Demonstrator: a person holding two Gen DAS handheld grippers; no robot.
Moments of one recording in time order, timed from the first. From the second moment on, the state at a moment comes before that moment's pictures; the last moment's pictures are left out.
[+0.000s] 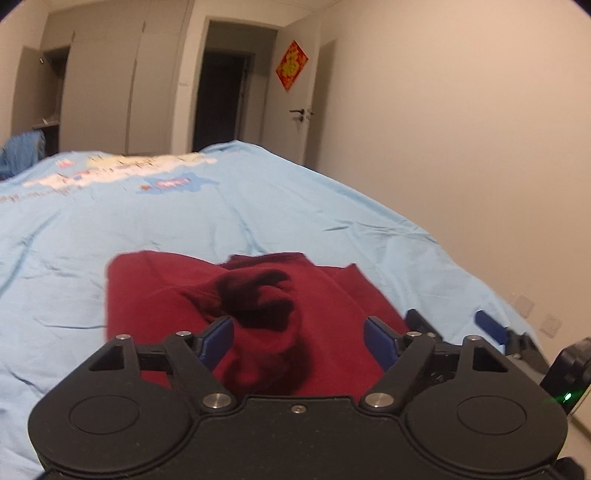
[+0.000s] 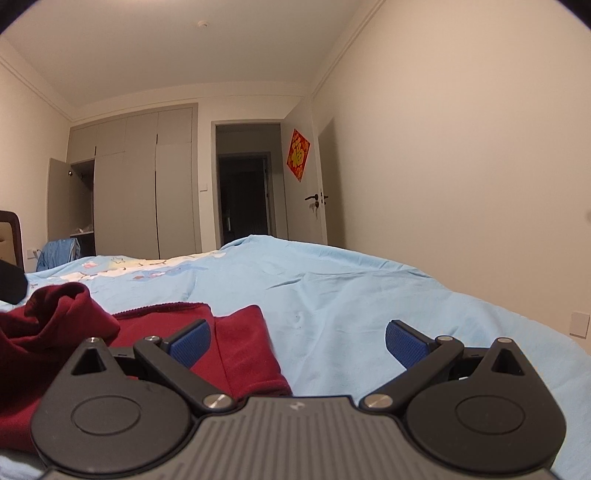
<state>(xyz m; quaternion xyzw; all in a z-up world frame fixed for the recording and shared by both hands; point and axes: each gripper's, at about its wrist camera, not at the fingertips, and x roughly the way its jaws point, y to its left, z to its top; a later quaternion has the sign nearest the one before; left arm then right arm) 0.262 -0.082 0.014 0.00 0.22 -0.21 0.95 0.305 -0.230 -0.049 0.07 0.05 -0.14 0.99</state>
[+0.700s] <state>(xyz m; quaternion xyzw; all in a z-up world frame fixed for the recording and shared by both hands) 0.251 -0.073 -0.014 0.06 0.20 -0.17 0.96 0.306 -0.228 -0.025 0.09 0.11 0.00 0.99</state>
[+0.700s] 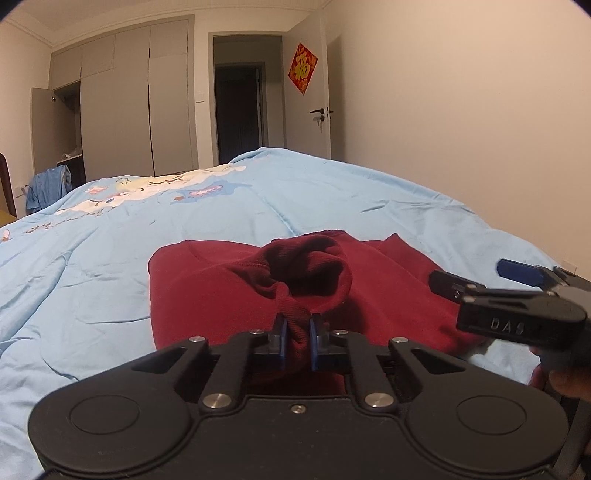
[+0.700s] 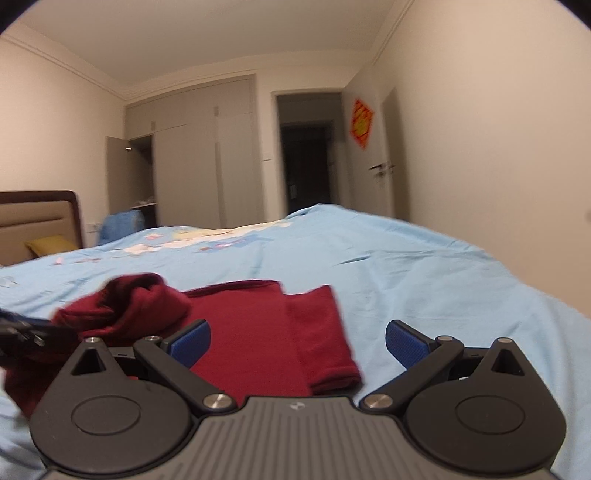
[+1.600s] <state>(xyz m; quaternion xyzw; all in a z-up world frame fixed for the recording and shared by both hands) 0.238 -0.061 -0.026 0.05 0.19 -0.17 0.97 0.487 -0.220 -0.020 0.35 0.34 0.21 0.85</state>
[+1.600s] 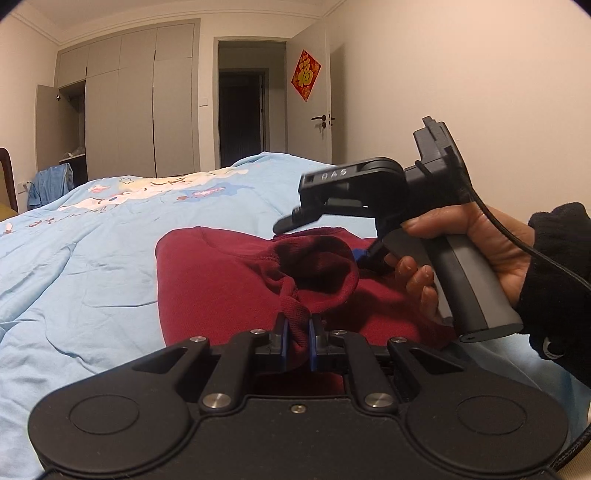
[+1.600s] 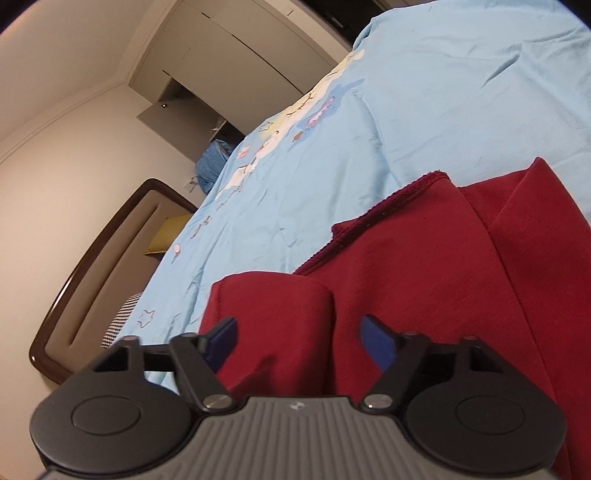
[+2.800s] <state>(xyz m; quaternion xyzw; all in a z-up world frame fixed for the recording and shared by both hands) 0.239 -0.124 -0.006 0.09 0.16 -0.24 0.95 0.427 -0.285 0.030 0.24 0.20 0.14 0.94</state>
